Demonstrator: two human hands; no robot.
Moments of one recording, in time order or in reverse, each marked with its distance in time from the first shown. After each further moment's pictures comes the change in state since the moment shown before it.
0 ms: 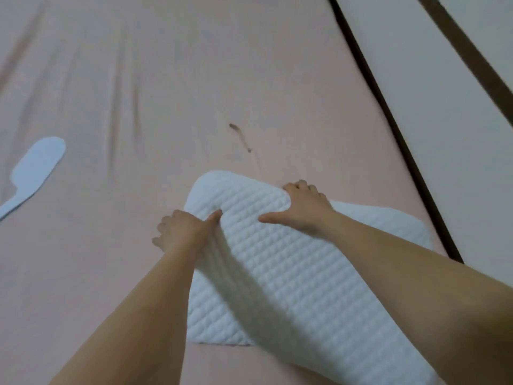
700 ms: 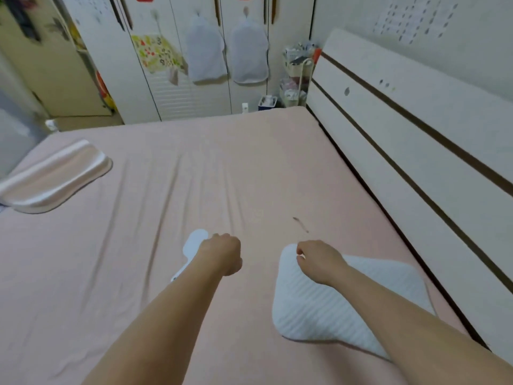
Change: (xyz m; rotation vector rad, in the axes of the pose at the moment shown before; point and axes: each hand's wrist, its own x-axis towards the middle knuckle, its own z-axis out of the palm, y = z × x) left_hand -0.165 -0.141 -0.375 0.715 0.025 0.733; right_hand -0.265 -0.284 -0.134 -0.015 0.253 -0.044
